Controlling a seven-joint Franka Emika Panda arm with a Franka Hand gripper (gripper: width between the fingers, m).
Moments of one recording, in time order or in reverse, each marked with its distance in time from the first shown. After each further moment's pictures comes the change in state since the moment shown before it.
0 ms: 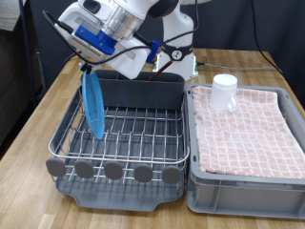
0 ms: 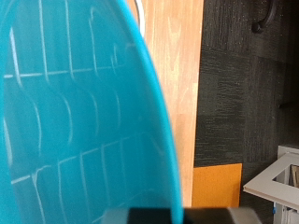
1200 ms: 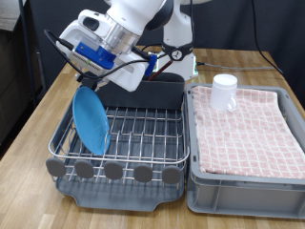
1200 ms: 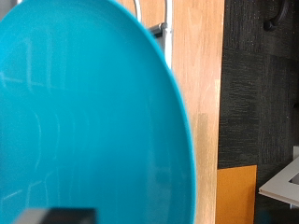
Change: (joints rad) arm 0.000 0.061 -0.034 -0.026 -0.017 0.098 0.061
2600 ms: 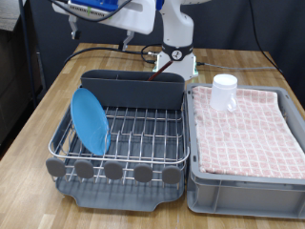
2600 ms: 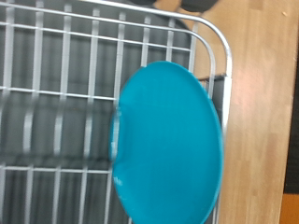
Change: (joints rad) arm 0.033 -0.230 0.058 0.128 0.636 -0.297 -0.576
